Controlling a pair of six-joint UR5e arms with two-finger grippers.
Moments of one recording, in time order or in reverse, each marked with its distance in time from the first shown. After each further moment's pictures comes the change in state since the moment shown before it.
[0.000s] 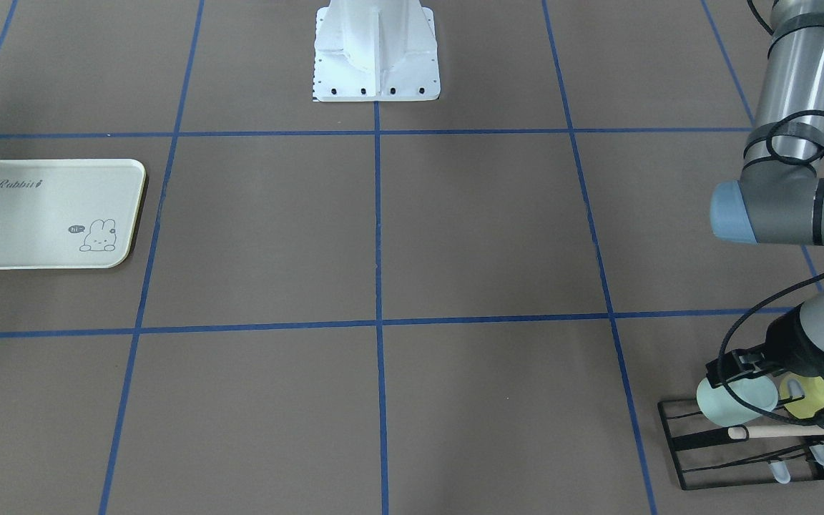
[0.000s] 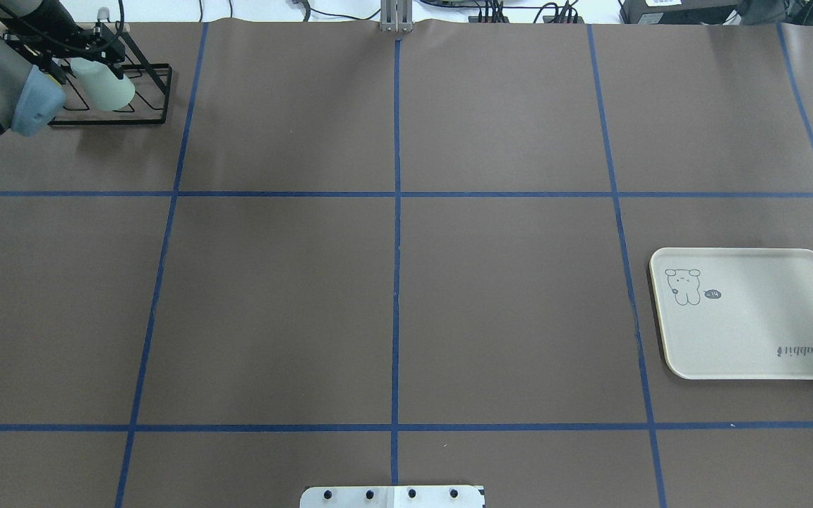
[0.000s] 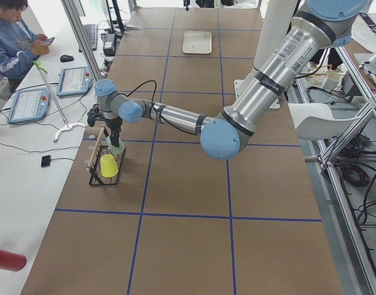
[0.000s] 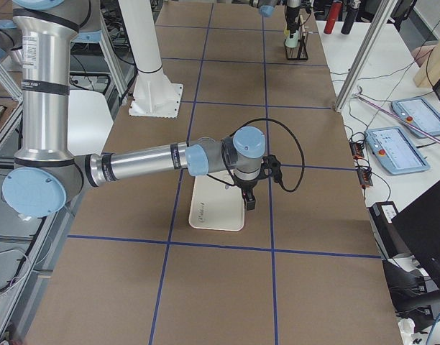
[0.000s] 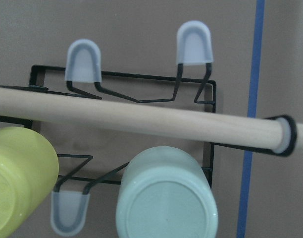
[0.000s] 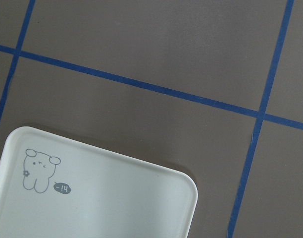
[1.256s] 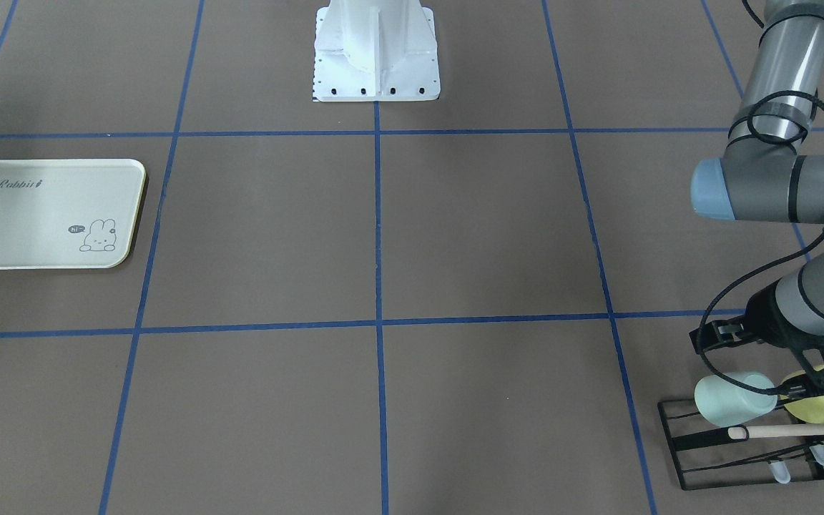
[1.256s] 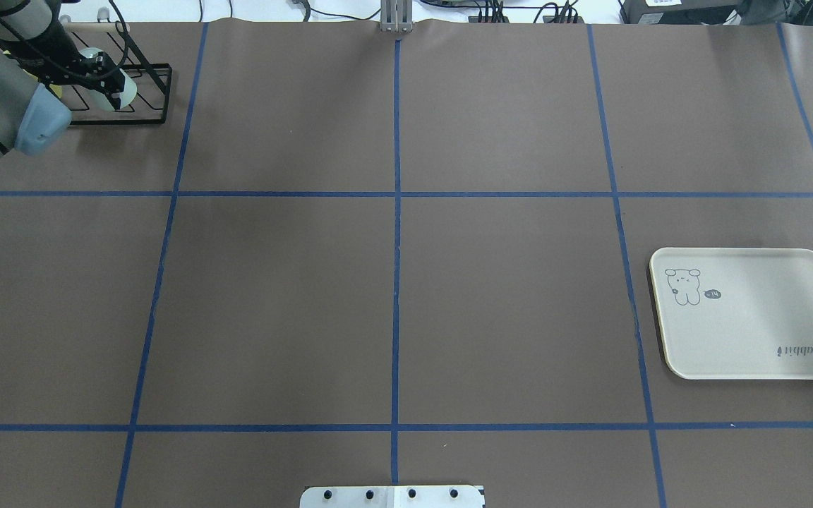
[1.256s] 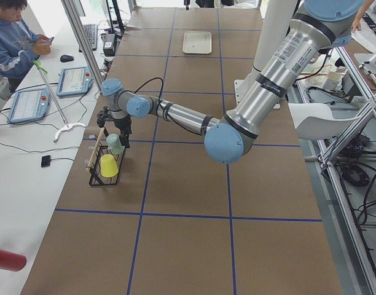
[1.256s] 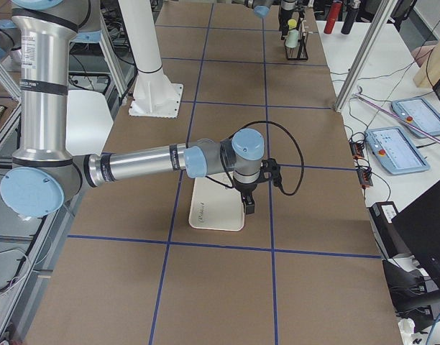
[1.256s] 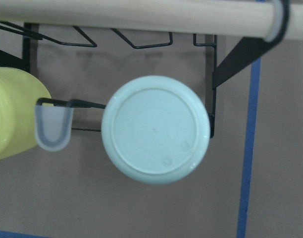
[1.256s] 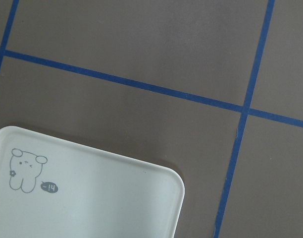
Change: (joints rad) left arm 0.028 0.038 -0.093 0.191 0.001 0.075; right arm 0.009 -0.005 -0.005 -0.002 -0.029 0.000
